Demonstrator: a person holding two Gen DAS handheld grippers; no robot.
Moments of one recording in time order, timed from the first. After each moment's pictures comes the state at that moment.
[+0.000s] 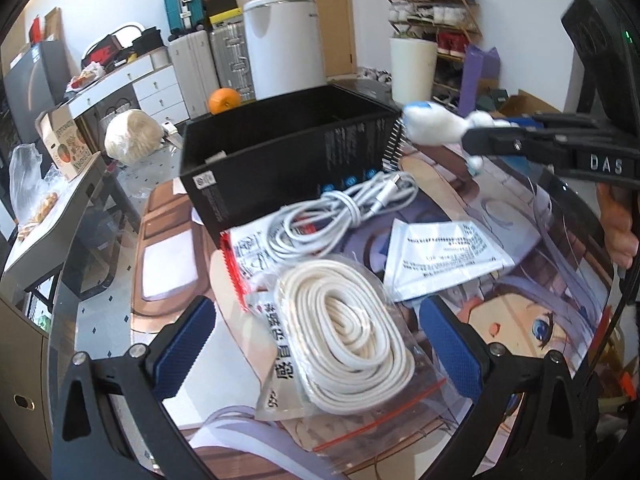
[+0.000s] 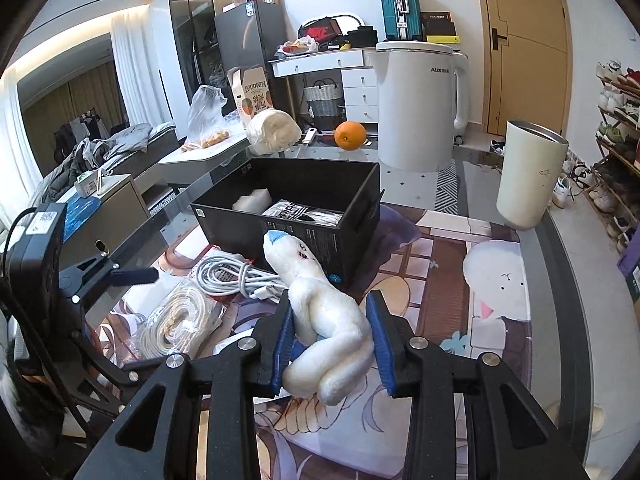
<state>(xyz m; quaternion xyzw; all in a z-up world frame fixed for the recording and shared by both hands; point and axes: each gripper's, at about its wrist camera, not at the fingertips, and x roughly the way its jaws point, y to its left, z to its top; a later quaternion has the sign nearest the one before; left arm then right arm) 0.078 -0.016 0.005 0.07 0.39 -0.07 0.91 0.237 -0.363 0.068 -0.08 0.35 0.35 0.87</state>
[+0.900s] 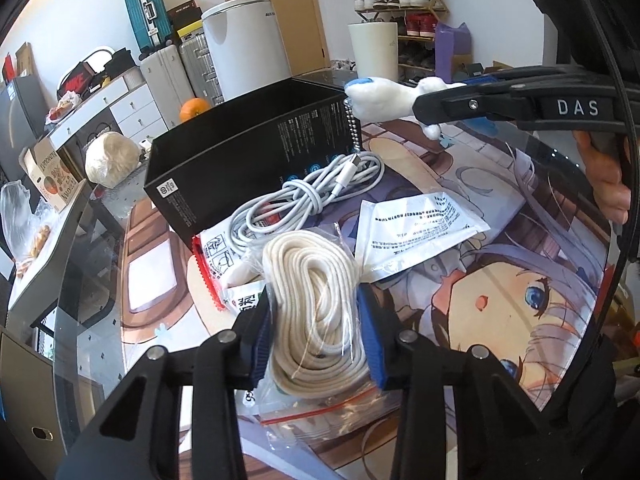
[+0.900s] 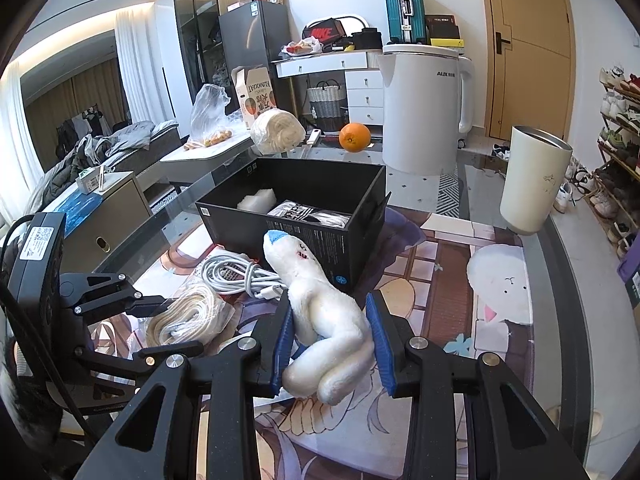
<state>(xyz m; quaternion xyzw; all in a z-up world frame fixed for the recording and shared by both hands) 0.070 -0.036 -0.002 0.13 0.39 -0.11 0.90 0.235 -0.358 0.069 -0.09 0.34 0.35 0.87</state>
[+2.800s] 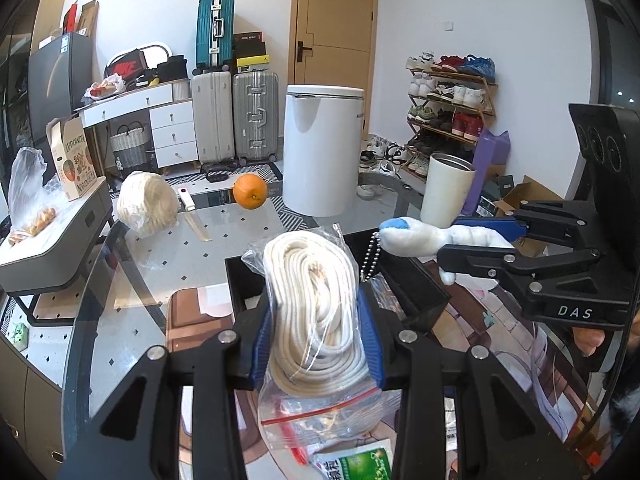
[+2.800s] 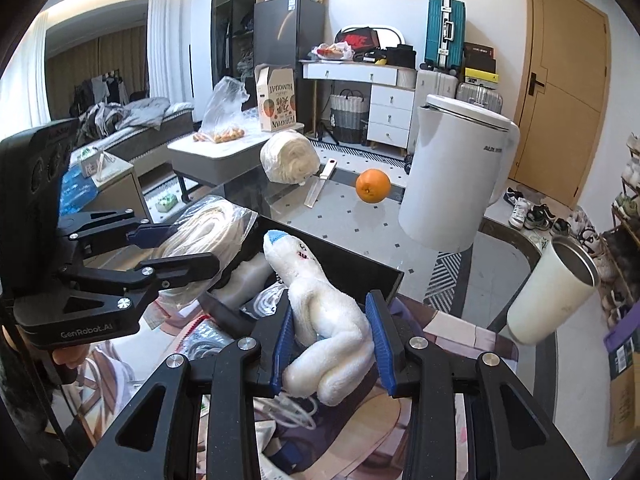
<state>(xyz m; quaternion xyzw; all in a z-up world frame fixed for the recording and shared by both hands) 0.144 0.030 0.078 -0.01 0.30 -0.07 0.95 0.298 -0.289 0.121 -0.17 0.31 0.38 0.86</state>
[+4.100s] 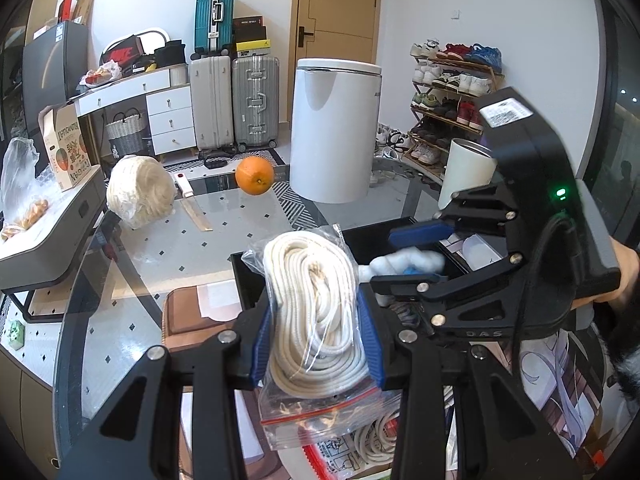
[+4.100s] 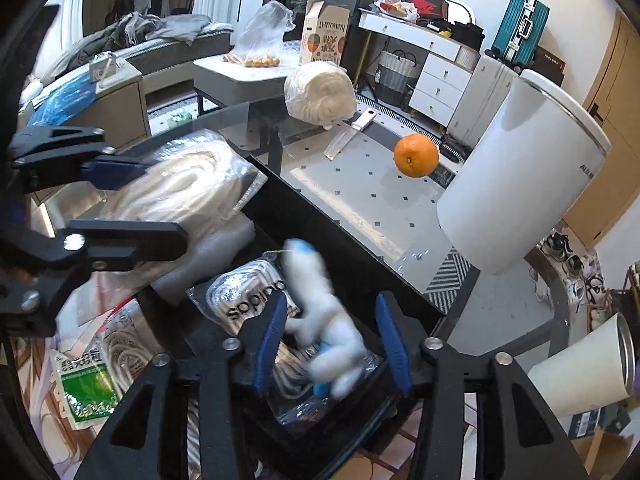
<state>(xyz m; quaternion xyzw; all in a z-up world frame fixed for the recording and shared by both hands) 0.176 0.050 0.058 -0.01 0.32 -0.08 0.94 0.358 -0.217 0.063 -0.31 0.34 0.41 0.79</state>
